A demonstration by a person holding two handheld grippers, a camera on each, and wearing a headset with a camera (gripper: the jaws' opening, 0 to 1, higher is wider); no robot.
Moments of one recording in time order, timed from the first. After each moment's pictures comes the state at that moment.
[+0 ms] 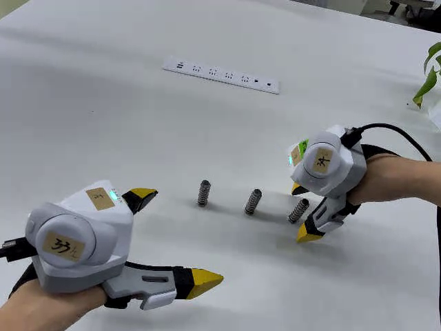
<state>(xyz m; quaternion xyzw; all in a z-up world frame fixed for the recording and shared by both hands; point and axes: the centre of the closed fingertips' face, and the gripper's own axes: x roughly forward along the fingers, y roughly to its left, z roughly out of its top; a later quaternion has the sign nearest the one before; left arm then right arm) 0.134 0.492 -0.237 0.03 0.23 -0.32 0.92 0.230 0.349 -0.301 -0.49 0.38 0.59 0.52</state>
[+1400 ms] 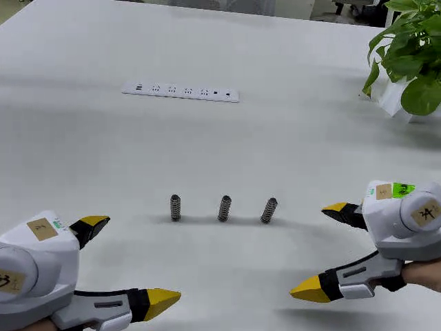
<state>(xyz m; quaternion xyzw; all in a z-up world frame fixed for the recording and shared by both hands) 0.125 0.515 -0.244 0.04 0.26 -0.31 0.91 0.165 0.288 -0.265 -0.20 0.34 0.49 0.78</state>
